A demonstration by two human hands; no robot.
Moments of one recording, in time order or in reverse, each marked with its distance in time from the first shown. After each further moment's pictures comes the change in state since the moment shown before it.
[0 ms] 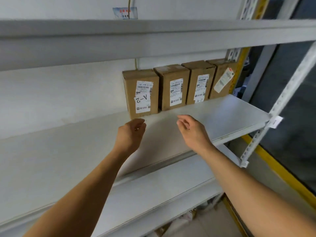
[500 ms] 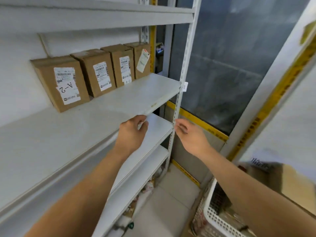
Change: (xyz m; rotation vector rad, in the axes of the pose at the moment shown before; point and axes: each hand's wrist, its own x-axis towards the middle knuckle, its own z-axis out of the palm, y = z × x) left_hand -0.129 0.098 0.084 -0.157 -0.339 0.381; right_hand -0.234 0.038 -0.101 -0.136 0.323 0.363
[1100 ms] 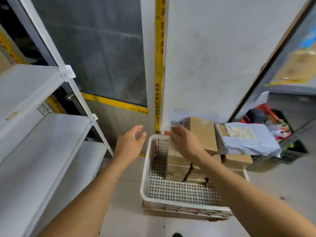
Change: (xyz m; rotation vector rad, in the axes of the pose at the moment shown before) left_hand -0.060 0.178 0.317 -0.070 -0.612 0.105; right_hand -0.131 0.254 -0.213 -0.073 0.224 0.451
